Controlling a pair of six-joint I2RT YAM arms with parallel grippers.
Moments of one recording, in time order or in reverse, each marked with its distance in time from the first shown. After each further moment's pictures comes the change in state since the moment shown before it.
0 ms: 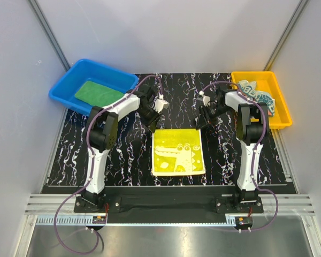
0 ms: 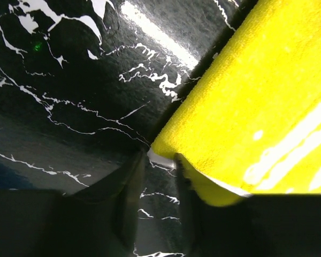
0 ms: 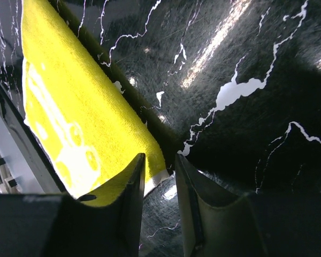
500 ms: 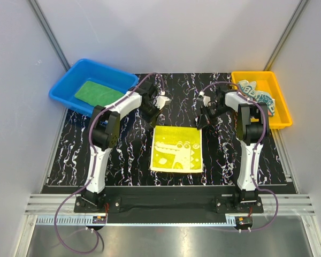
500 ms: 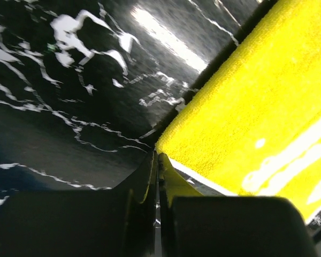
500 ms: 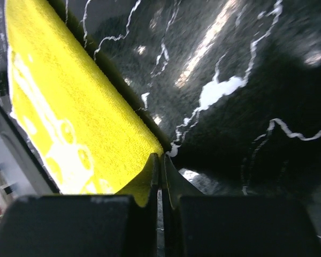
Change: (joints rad) left arm 0.000 0.058 0.107 -0.023 -0.031 0.002; right arm -0.003 -0.003 -0.024 0.028 0.016 0.029
